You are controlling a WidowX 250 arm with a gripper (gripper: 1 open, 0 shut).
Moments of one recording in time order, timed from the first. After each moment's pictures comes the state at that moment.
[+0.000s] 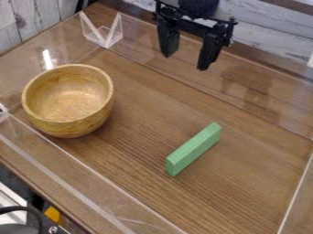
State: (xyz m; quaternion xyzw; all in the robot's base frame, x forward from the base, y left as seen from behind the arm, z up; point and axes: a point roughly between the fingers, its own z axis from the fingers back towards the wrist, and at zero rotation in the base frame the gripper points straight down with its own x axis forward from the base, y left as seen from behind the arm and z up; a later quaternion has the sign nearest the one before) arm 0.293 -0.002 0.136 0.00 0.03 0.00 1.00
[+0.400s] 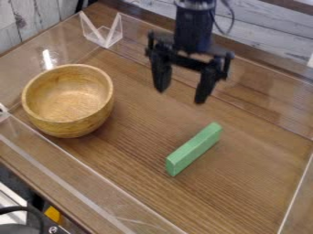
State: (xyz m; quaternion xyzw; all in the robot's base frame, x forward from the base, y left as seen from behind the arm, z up) arm 0.259 -0.031 0.110 -0.01 0.07 0.04 1.00
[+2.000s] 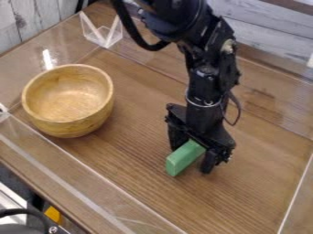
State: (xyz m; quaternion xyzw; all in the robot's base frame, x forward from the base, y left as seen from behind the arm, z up) arm 0.249 -0.047 0.019 -0.01 0.02 -0.08 1.00
